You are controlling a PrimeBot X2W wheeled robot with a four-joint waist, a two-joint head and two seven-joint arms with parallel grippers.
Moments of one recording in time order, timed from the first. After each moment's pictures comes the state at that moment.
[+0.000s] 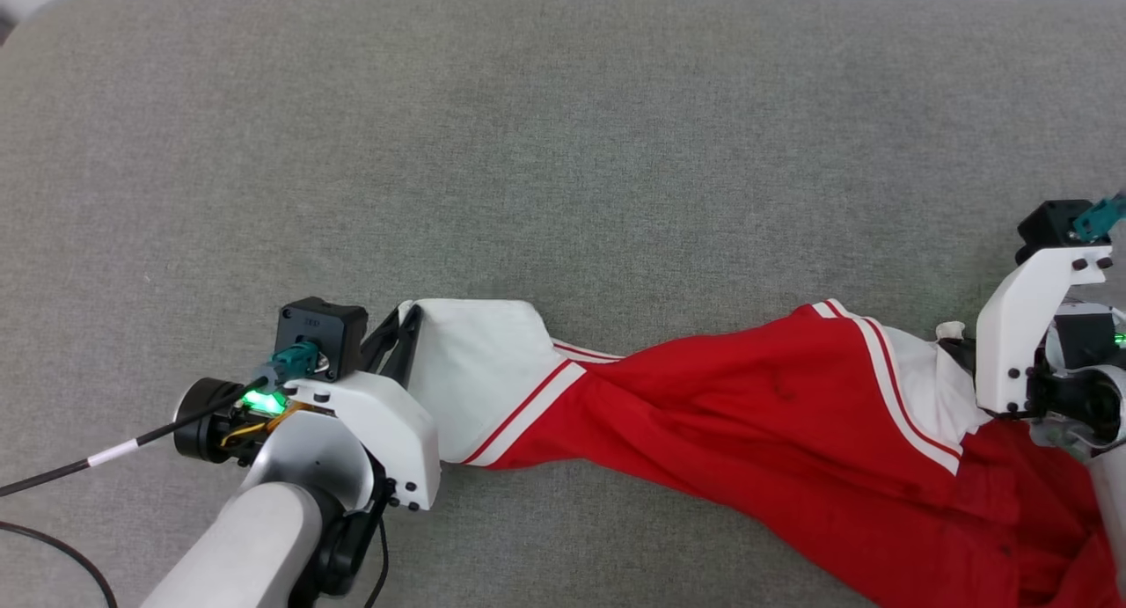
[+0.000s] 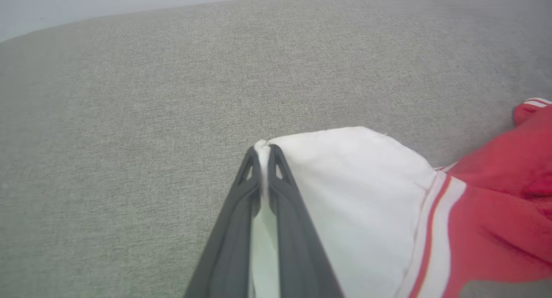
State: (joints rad) left arm -0.34 0.47 -0.54 -0.07 -0.52 0.28 0.27; right arm -0.54 -0.35 0.08 0.45 0.49 0.13 0.92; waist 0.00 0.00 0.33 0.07
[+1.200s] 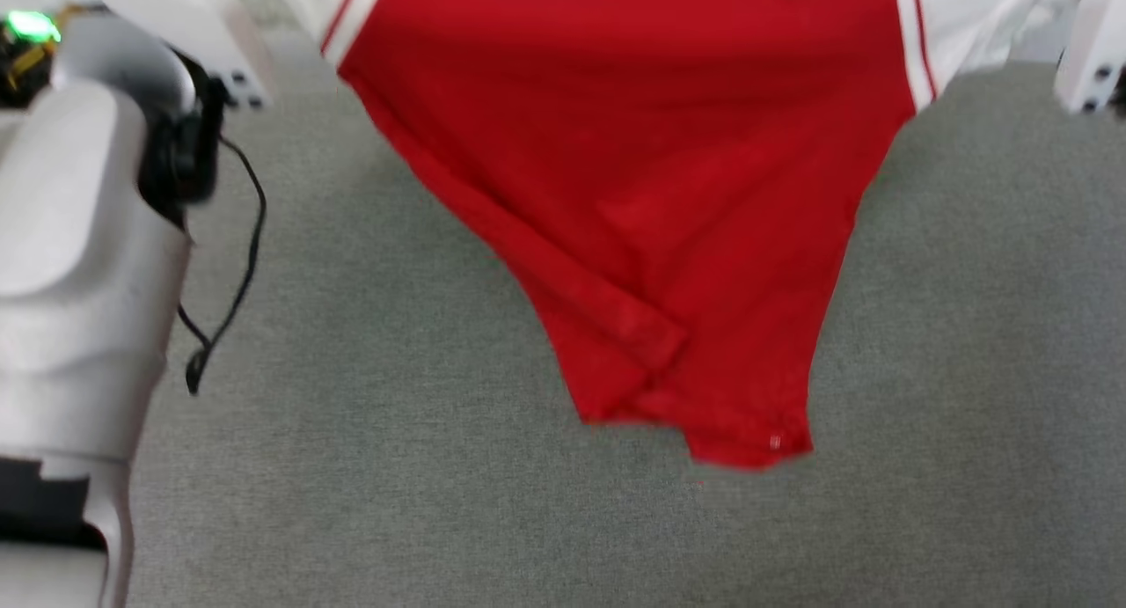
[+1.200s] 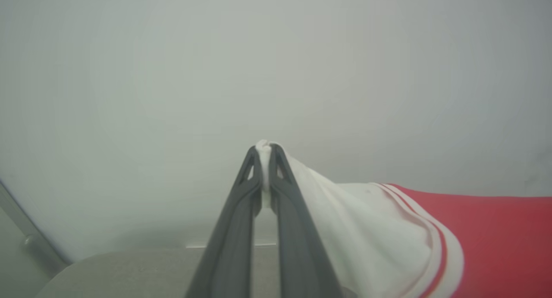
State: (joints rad) left arm -1.03 0.39 -0.37 0.61 -0.58 0.13 0.06; right arm -1.05 -0.34 0.09 0.70 0.20 0.13 0.41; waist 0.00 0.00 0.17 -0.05
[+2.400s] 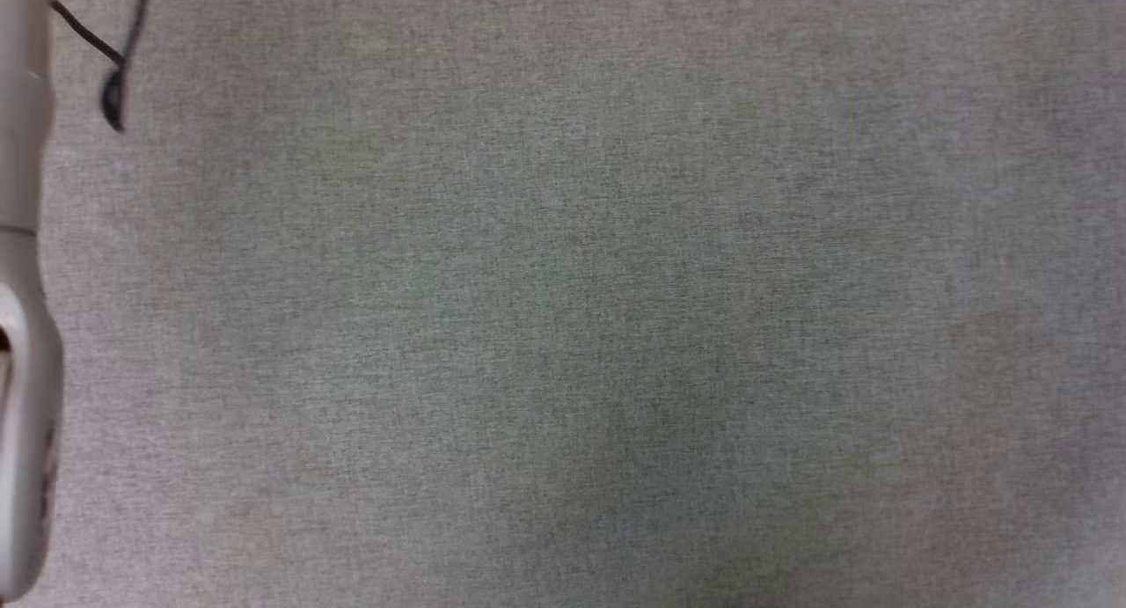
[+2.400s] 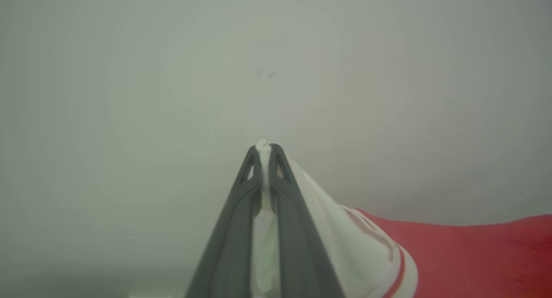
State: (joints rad) left arm -1.59 0.34 -0.36 0.91 -0.56 0.03 -0.19; right arm -1.66 -0.33 0.25 0.96 0.14 0.13 0.01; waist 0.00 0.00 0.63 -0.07
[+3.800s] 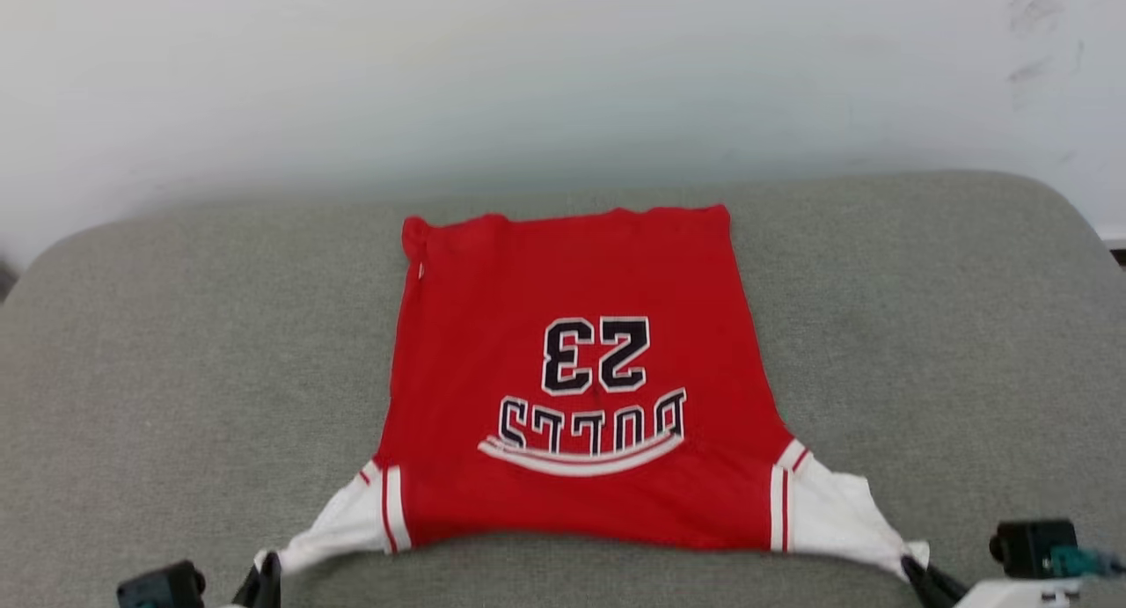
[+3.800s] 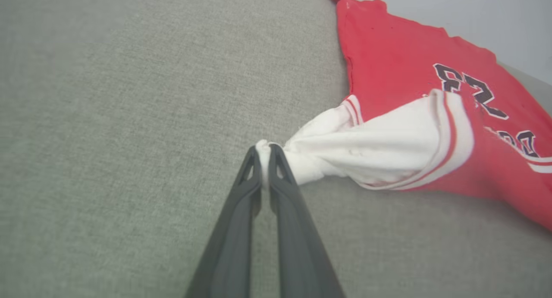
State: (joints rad) left arm 0.06 0.40 -0.28 0.25 -0.79 0.21 -0.10; right arm 0.03 -0.29 0.11 0.31 0.43 0.13 0.22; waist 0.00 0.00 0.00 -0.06
